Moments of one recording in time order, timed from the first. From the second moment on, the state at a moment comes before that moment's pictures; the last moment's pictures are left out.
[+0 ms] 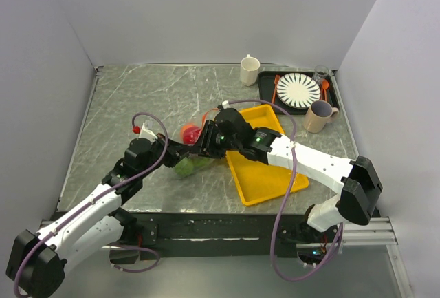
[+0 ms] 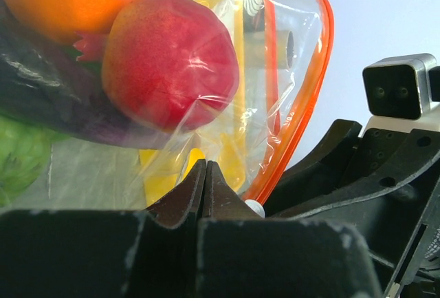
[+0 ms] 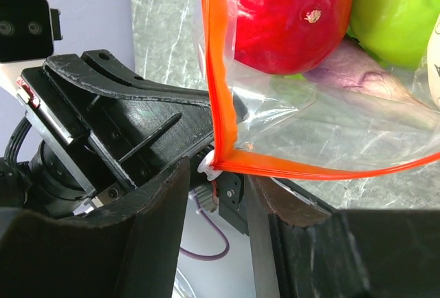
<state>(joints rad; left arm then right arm) -0.55 0.81 0.44 0.07 0.12 -1.26 0.93 1.46 1.18 -0.36 -0.09 1.09</state>
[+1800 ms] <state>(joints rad) -0.64 0.79 0.38 0.14 0.01 -1.14 0.93 1.47 1.16 -0.37 -0.07 1.12</state>
